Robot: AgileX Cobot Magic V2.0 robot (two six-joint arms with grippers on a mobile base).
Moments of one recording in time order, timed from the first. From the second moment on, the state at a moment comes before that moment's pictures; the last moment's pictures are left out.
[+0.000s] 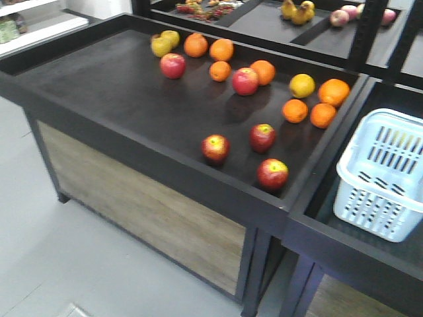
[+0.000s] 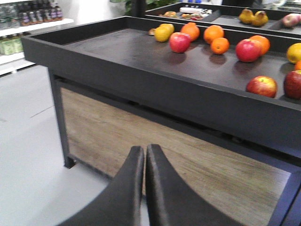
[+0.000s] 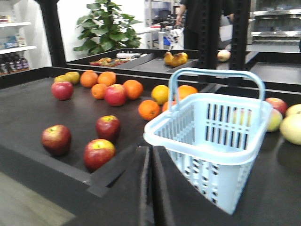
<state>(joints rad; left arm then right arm) -0.03 -0.01 0.02 0.06 0.28 -0.15 -0.01 -0.01 0.03 -0.15 0.10 0.21</state>
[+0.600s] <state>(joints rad) -0.03 -0.01 0.02 0.06 0.28 -0.15 -0.01 -0.01 0.03 -0.15 0.10 0.21</state>
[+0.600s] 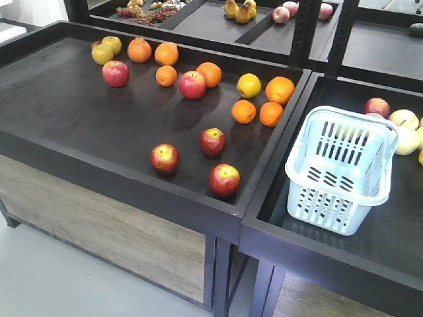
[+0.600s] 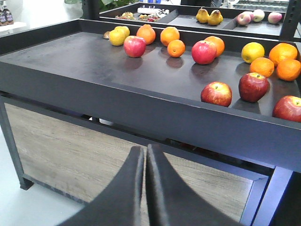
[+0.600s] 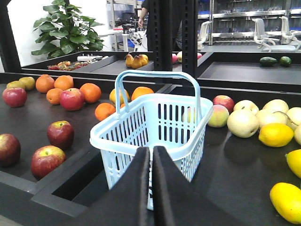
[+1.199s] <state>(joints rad) -0.03 -0.01 0.02 0.06 0.28 -0.15 -0.01 -0.01 0.03 -0.15 0.10 0.21</state>
